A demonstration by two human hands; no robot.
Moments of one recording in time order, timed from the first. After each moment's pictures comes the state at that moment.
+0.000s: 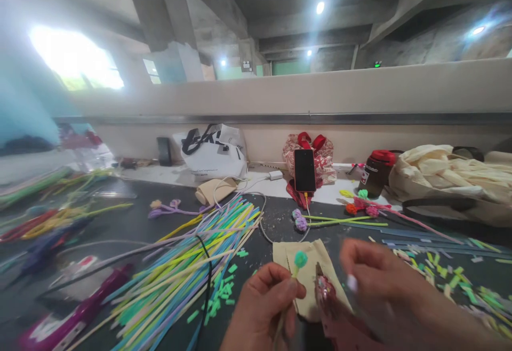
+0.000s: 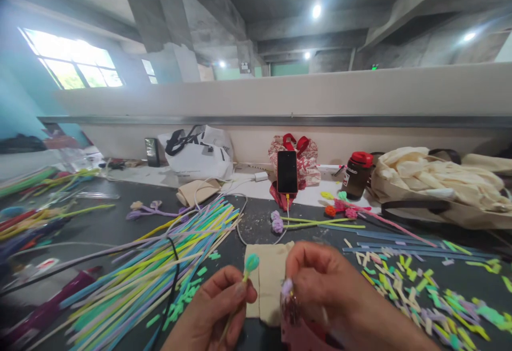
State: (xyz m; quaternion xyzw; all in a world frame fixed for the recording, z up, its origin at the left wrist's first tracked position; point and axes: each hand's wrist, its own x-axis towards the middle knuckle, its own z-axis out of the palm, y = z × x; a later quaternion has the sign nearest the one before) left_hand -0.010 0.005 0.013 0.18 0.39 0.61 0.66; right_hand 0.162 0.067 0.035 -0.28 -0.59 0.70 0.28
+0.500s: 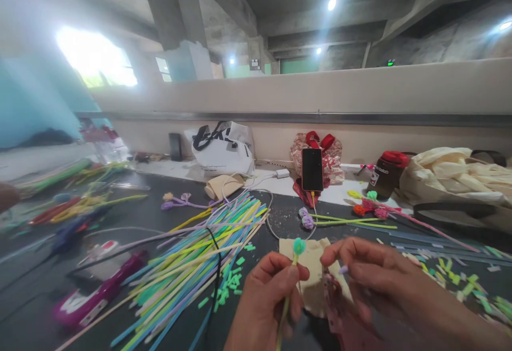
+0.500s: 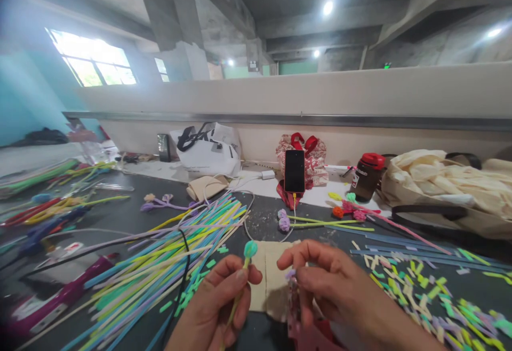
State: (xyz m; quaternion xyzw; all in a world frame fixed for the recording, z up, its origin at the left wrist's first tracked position) left_hand -0.010 0.000 0.027 0.19 0.40 0.65 0.62; right_hand 0.163 0.067 0.037 -0.26 -0.55 0.75 0.25
